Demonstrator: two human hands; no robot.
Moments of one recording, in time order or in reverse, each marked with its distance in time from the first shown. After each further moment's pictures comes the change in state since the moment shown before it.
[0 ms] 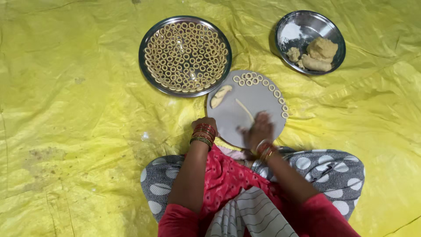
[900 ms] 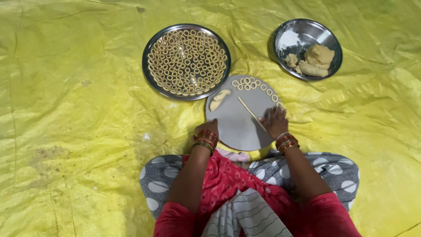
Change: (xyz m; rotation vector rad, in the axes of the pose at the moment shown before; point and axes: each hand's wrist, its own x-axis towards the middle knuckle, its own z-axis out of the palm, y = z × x) left_hand -0.012 0.018 0.006 -0.014 -0.034 -0.035; right_hand 0.088 0.105 0.027 0.245 0.312 -0.093
